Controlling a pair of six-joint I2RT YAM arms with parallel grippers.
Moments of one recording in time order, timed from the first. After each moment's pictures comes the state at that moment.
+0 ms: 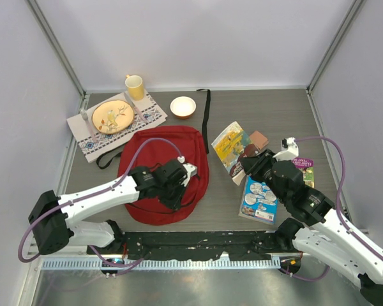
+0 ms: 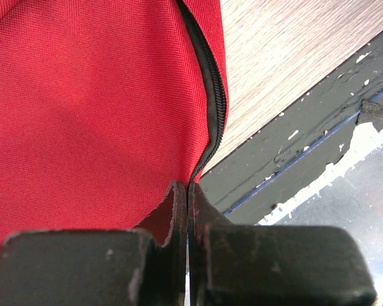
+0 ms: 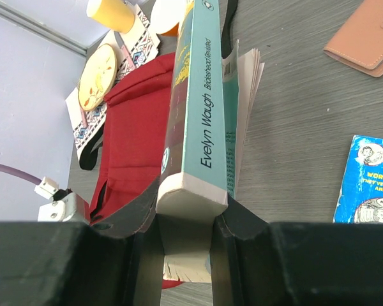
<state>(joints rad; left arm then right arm) -0.99 1.25 0.90 -0.77 0.11 -0.42 0.74 0.58 0.65 -0.40 0.38 0.90</state>
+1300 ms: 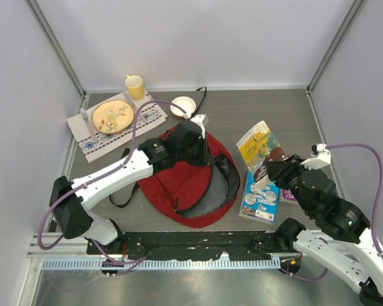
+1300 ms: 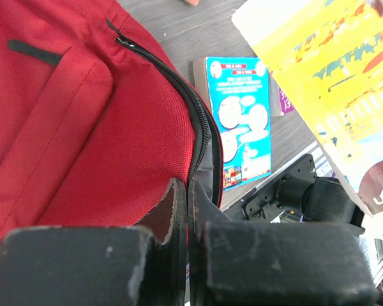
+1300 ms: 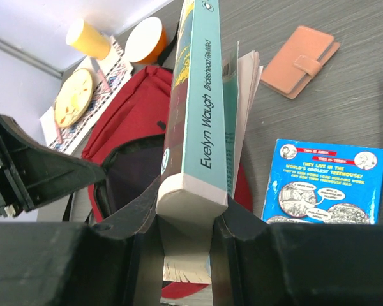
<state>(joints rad) -0.93 1.49 1.32 -0.51 0.02 -0.71 0.74 0.44 0.85 -0.77 0.53 0.82</state>
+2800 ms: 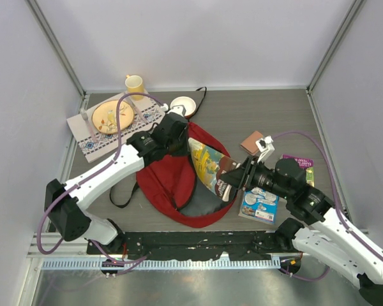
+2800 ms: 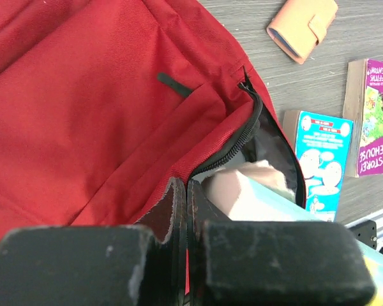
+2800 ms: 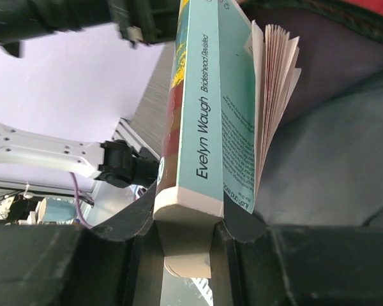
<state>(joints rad) -0.80 1.44 1.33 -0.63 -0.16 -0.68 0.72 0.61 0.68 -0.31 -0.25 0.78</state>
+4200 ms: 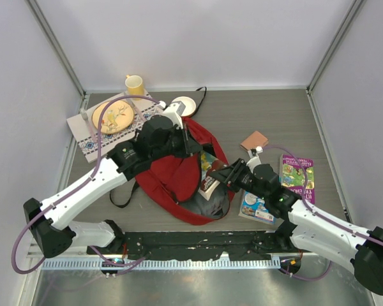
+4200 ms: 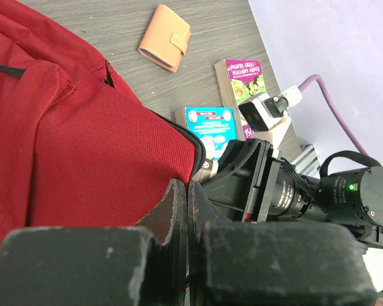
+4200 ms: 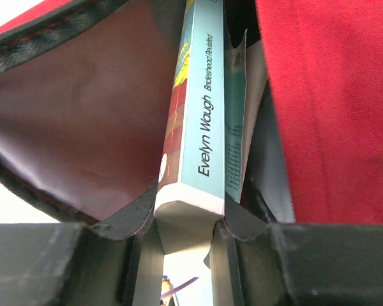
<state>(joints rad) -0.84 1.25 1.26 -0.45 0.01 -0.70 0.72 0.83 0.35 0.21 -0.12 1.29</state>
